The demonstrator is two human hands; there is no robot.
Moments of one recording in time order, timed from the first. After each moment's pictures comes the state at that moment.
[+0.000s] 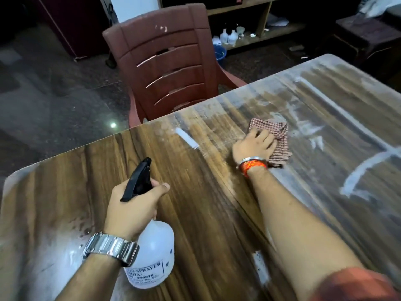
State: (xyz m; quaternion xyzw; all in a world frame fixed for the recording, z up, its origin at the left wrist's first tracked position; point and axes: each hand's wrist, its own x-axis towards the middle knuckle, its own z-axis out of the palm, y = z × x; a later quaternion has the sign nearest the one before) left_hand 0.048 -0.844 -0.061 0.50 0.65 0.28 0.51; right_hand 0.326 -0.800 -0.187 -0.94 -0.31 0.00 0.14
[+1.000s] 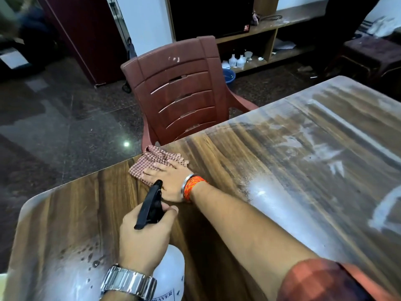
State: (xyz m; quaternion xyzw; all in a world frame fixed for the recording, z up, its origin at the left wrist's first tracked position) left_hand 0.056 -0.831 -0.076 0.52 0.65 0.35 0.43; right_hand 0.176 -0.710 -0.164 -0.51 -0.85 0.12 -0.03
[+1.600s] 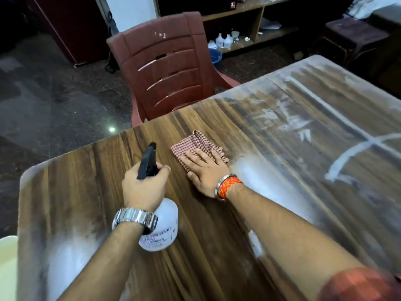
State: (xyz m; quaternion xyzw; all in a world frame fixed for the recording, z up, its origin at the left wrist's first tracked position) left_hand 0.058 -0.846 -0.070 0.52 0.67 0.34 0.40; right_hand 0.232 -0.852 -0.176 -0.68 -0.72 0.11 0.03
